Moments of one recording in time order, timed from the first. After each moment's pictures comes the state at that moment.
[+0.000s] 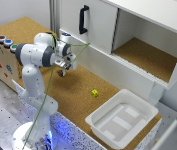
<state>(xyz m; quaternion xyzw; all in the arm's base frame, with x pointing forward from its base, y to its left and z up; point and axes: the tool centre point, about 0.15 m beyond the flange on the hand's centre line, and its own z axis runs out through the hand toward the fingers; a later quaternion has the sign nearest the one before) 0.391 0.205 0.215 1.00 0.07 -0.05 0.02</state>
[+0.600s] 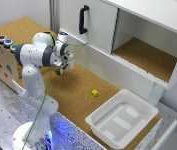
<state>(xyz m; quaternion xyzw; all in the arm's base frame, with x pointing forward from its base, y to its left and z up) 0.399 0.183 0.235 1.00 -0.01 -0.03 0.03</state>
